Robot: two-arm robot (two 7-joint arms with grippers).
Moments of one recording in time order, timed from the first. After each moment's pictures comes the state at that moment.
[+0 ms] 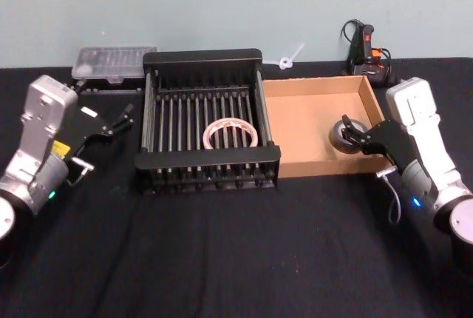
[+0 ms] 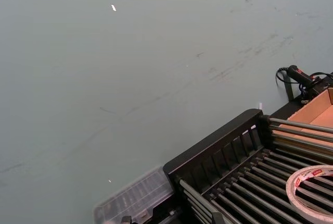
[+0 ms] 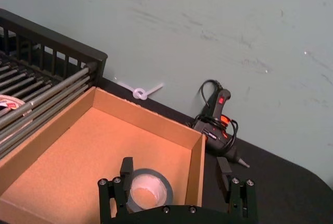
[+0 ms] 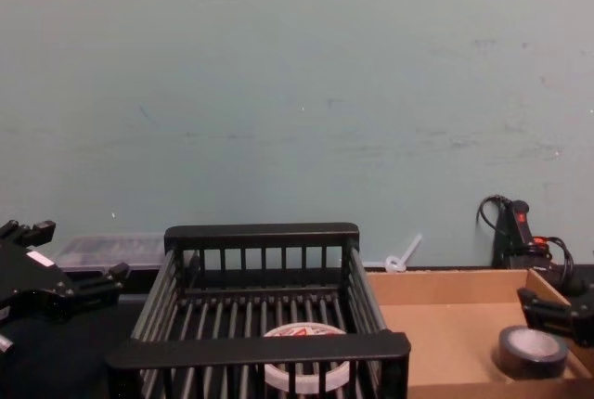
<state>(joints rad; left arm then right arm) -0.20 0.60 0.45 -1.41 -0.25 -0.12 0.03 0.13 0.37 -0.33 -1.49 0.02 0.09 -0.03</state>
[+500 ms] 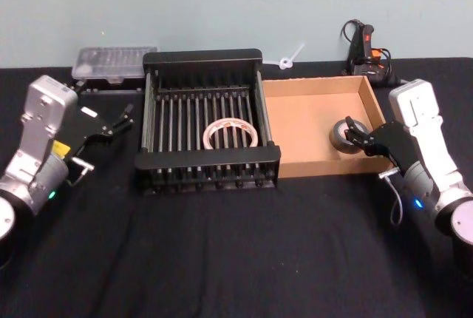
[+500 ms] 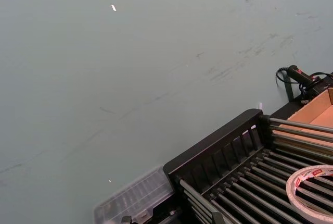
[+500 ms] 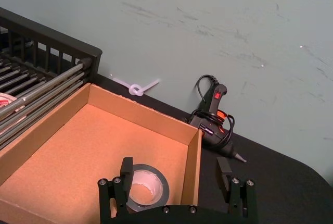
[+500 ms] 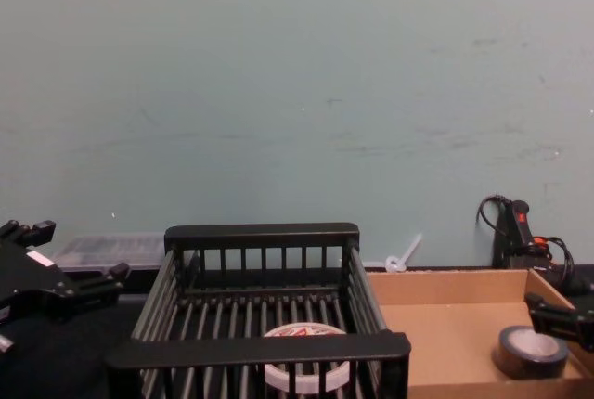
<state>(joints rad) -0.20 0.60 0.45 -1.41 -0.25 -0.12 0.03 0.12 0.36 -0.31 -1.48 0.01 0.09 -0.03</state>
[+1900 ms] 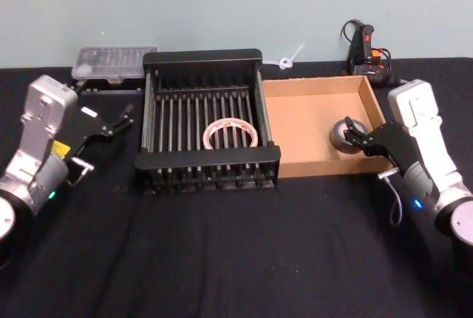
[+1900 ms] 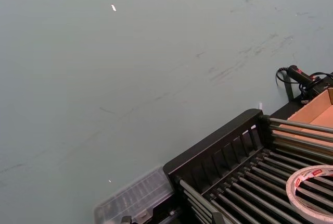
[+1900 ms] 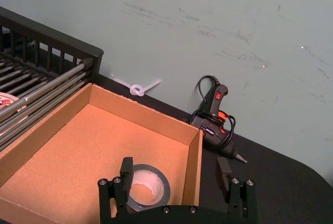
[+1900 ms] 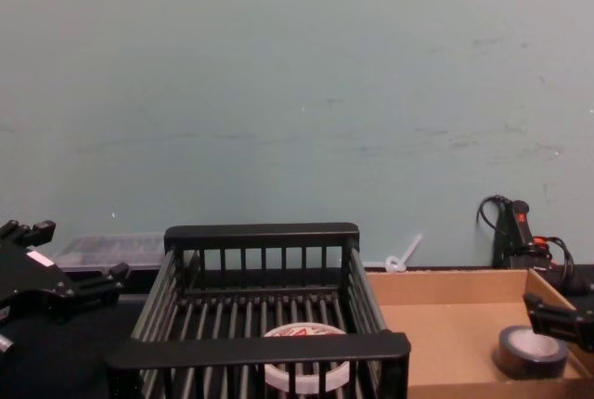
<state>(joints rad) -0.20 0.60 0.45 -1.41 -0.25 -0.12 0.03 0.12 0.36 -0.31 -1.48 0.01 0.09 -0.03</state>
